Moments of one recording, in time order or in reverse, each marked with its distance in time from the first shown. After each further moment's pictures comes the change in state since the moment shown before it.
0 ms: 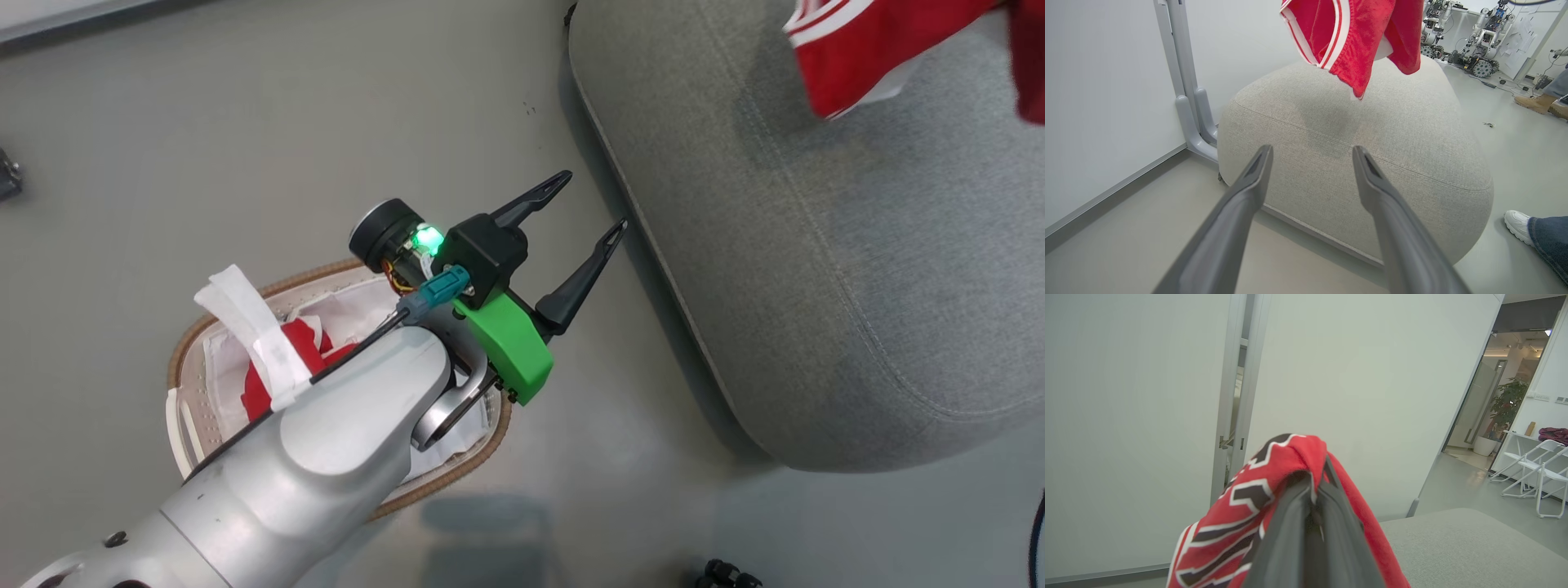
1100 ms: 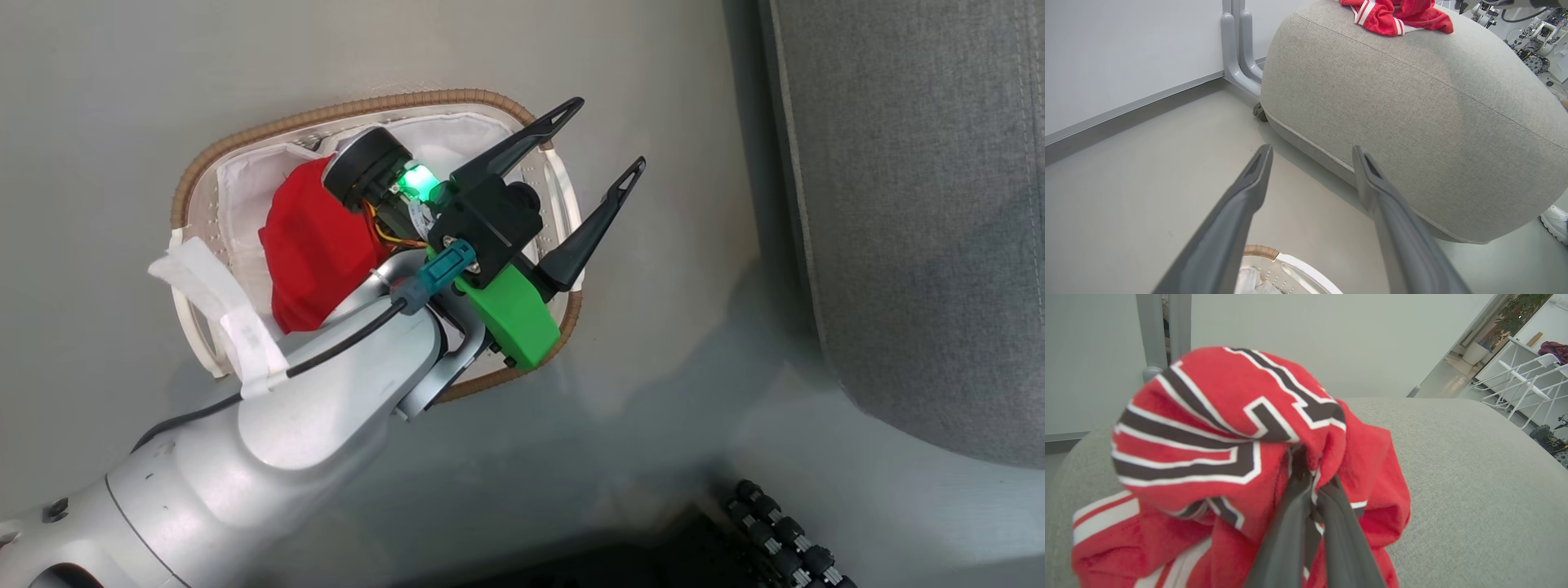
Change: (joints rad) left arm -0.091 0.095 -0.011 -0.233 0.076 0.107 0.093; right arm -0.257 -0.153 -0.251 0.493 -0.200 0.000 -0.001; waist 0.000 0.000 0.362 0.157
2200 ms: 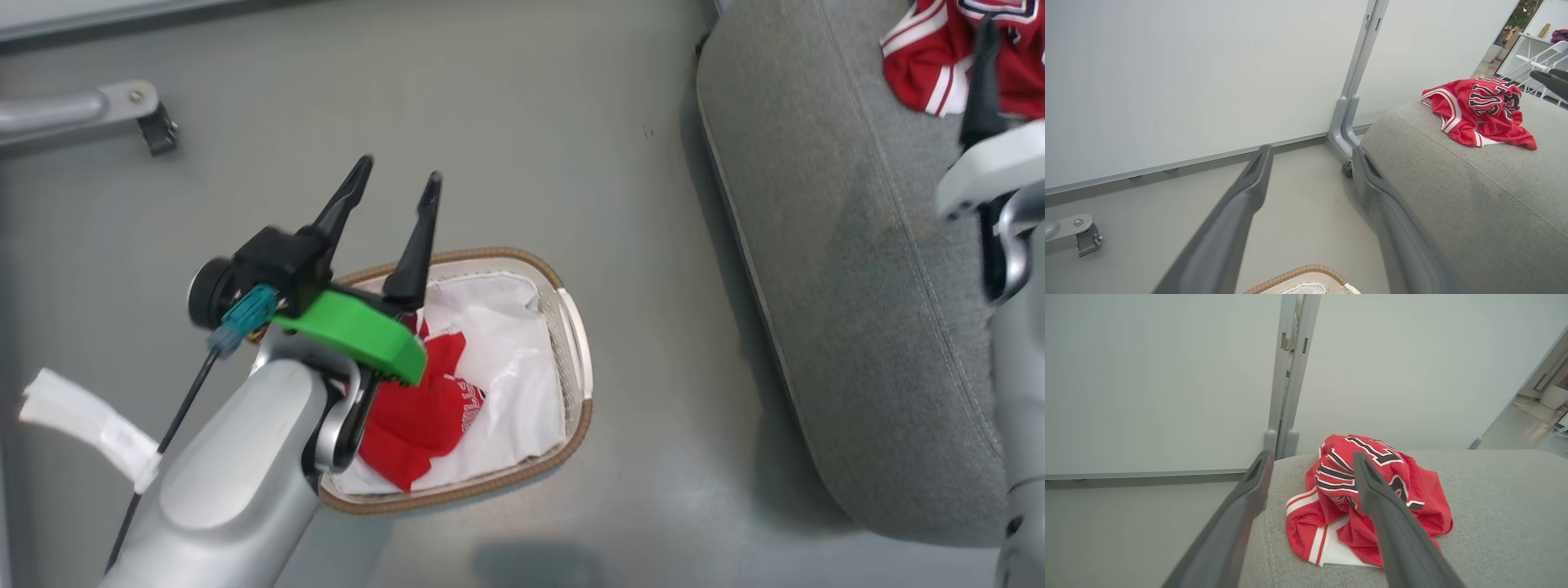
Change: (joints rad) left arm 0.333 -0.008 0.386 0.113 -0.074 0.028 -0.113; right arm 0.407 0.220 0.225 -0.307 0.074 0.000 -0.011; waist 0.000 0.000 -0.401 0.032
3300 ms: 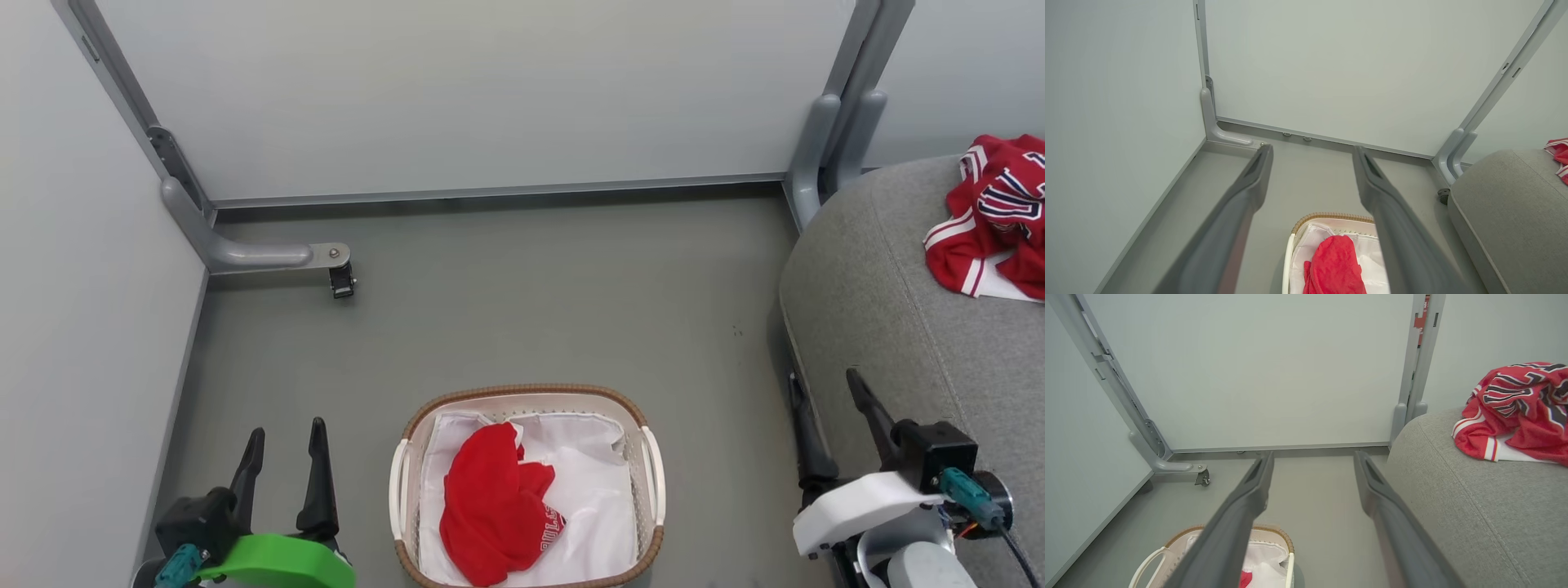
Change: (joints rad) left arm 0.617 -0.193 0.546 -0.025 0.255 -0.104 -0.002; right arm 0.737 0.172 0.203 -0.397 0.205 0.000 0.000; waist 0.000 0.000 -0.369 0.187
